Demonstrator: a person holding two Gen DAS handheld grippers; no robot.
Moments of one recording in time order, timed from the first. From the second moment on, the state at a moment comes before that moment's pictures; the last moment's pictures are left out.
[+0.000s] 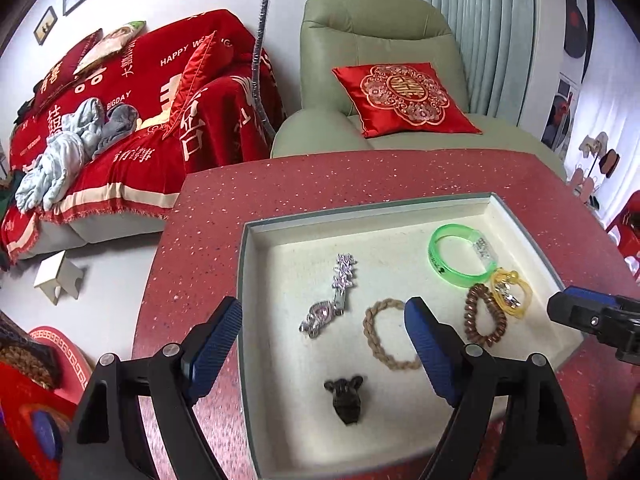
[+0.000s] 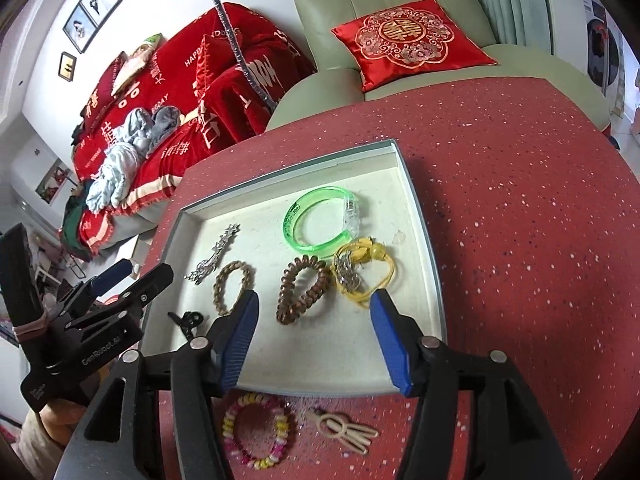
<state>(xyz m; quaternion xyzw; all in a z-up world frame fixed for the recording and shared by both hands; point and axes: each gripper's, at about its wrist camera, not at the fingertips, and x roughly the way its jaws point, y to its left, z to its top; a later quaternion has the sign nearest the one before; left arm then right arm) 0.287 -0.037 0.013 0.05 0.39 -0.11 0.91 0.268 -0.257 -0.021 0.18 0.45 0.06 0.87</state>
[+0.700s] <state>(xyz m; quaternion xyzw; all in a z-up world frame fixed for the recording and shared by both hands) 0.193 -0.033 0.011 0.04 0.40 -0.14 0.90 0.207 -0.257 -0.028 0.17 0.46 0.08 0.87</state>
